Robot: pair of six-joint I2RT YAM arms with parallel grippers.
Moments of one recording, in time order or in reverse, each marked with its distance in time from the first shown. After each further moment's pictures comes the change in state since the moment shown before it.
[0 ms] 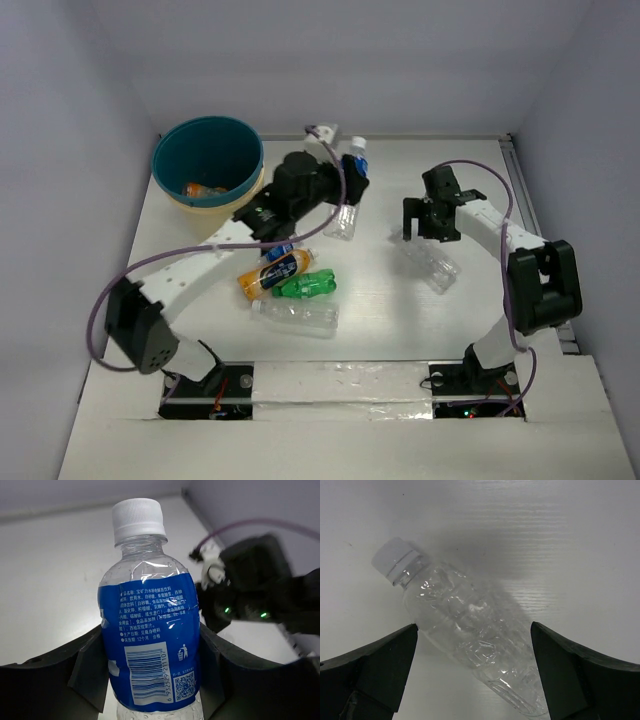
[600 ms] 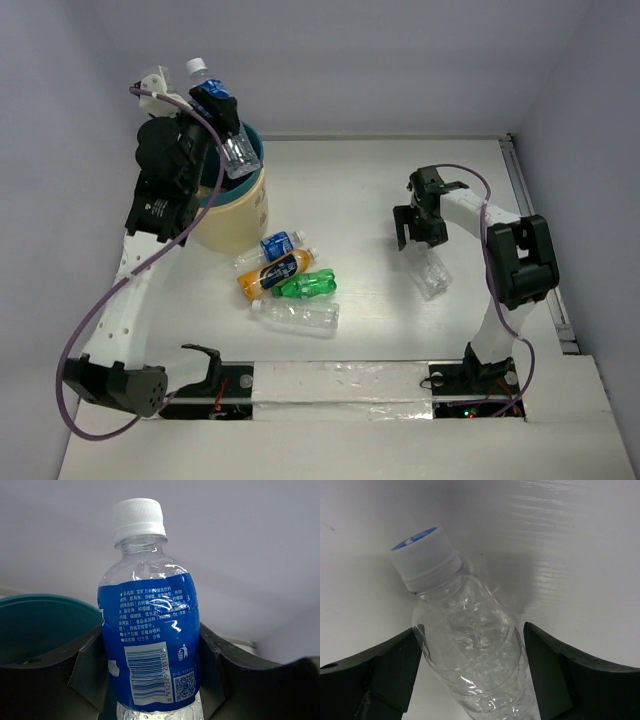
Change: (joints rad) left arm 0.511 -0.323 0.124 -0.065 -0.103 -0.068; right arm 0.012 0.218 0.135 -0.122 -0.122 -0.092
